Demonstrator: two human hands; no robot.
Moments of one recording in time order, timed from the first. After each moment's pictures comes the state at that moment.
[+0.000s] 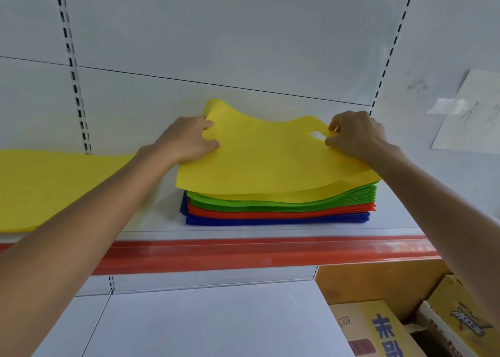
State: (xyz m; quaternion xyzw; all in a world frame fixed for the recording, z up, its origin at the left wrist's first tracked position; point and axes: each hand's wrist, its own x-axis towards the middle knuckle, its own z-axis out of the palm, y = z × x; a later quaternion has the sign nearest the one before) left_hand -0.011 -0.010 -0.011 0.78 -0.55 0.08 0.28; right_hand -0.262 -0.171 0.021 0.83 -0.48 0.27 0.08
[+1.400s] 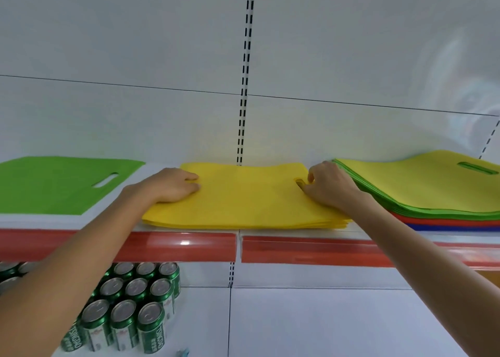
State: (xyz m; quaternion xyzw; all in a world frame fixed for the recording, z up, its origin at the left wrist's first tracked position) left_hand 0.252 0.239 -0.060 0.87 -0.47 -0.05 0.12; right_hand 0.013 0.055 -0.052 0.90 -0.40 0.18 0.02
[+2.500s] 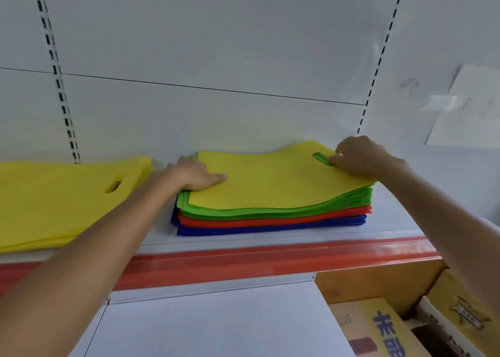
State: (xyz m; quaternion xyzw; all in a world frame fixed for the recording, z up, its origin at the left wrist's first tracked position) left_hand -0.002 -0.044 -0.051 0.86 -0.52 -0.04 0.01; right_hand -0.281 -0.188 0.001 0.83 -0.54 0.13 0.05
